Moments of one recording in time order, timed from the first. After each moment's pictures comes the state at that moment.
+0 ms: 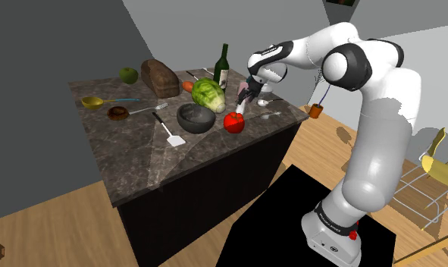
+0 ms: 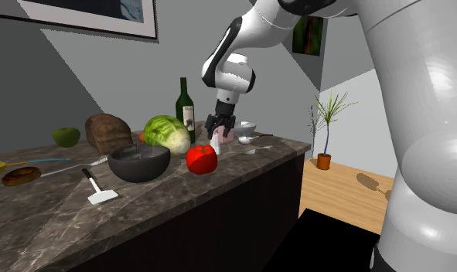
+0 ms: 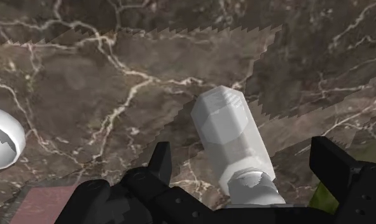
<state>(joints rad) -0.09 0.40 -0.34 -1.83 0.46 2.36 -0.61</state>
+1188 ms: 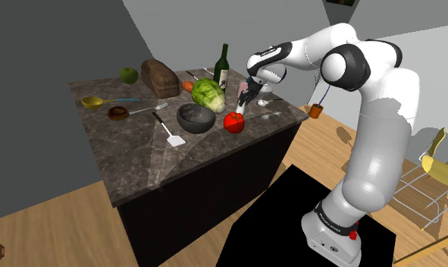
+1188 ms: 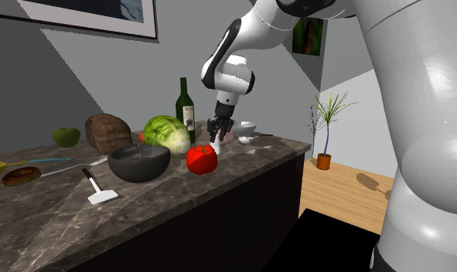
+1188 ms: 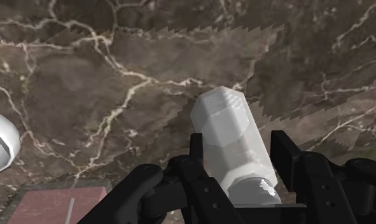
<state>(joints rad) -0.09 0.41 -0.34 -1.83 0.47 2.37 -0.62</state>
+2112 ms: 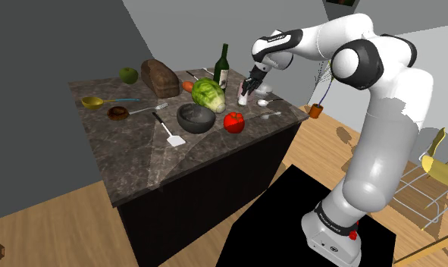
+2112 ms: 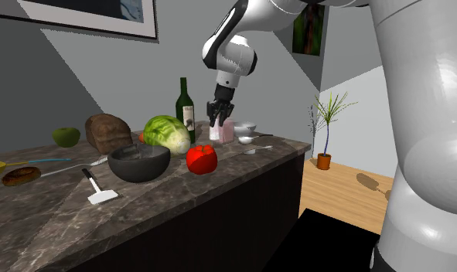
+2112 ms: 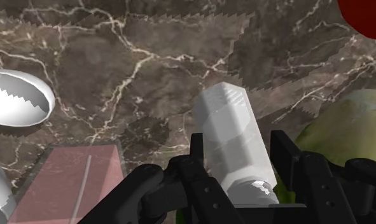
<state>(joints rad) -0.07 0.33 -0.37 -1.77 0.40 2.24 -0.55</state>
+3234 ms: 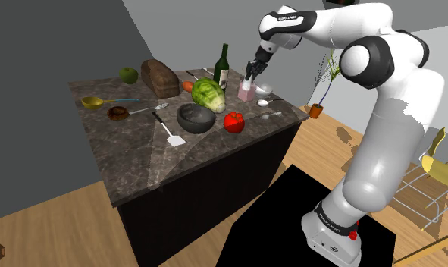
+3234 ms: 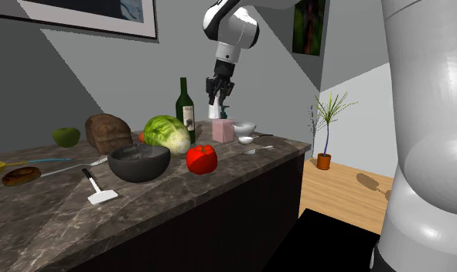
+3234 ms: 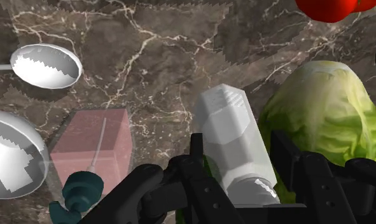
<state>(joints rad) -0.07 0.27 -0.39 -1.62 0.33 2.04 -0.48</state>
